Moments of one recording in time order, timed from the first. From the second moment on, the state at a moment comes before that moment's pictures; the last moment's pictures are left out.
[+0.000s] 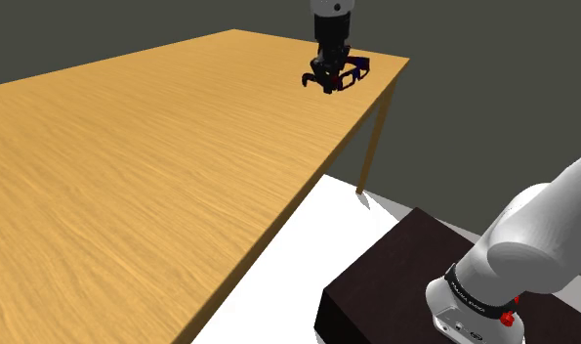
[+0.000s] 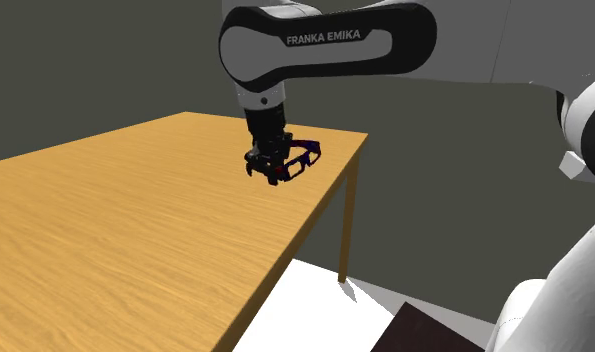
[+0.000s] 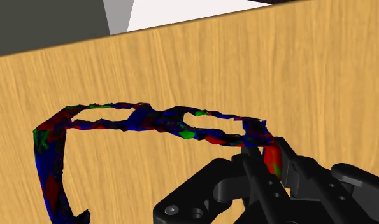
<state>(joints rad) 0.03 -0.16 0.13 -1.78 -0.11 1.59 -0.03</state>
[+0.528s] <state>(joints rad) 0.03 -0.13 0.13 -1.64 -0.12 1.48 -0.03</state>
